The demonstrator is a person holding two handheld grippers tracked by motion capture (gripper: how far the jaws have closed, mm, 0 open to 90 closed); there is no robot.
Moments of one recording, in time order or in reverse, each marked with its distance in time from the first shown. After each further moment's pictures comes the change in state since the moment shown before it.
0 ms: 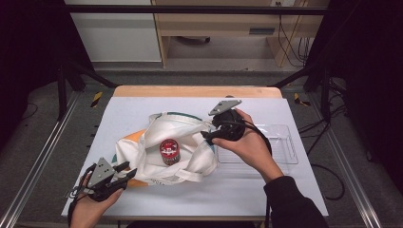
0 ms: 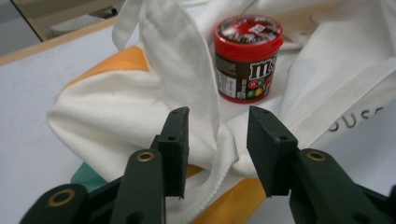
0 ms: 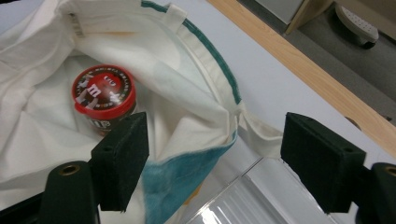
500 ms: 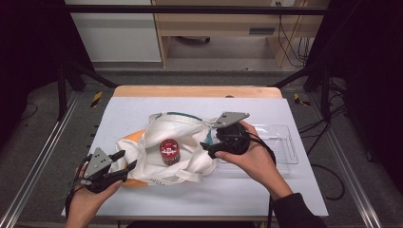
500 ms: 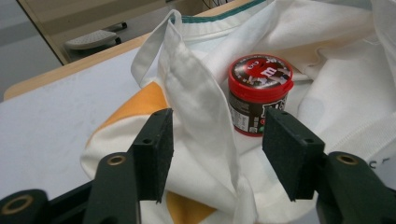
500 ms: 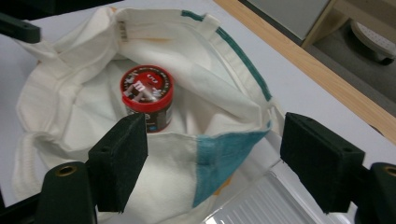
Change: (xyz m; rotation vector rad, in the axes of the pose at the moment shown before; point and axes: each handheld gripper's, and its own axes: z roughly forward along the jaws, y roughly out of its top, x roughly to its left) left arm 0.011 0.034 -0.001 -0.021 0.028 0.015; right arm 0.024 -0.016 -0.025 -0.067 0.064 -0.012
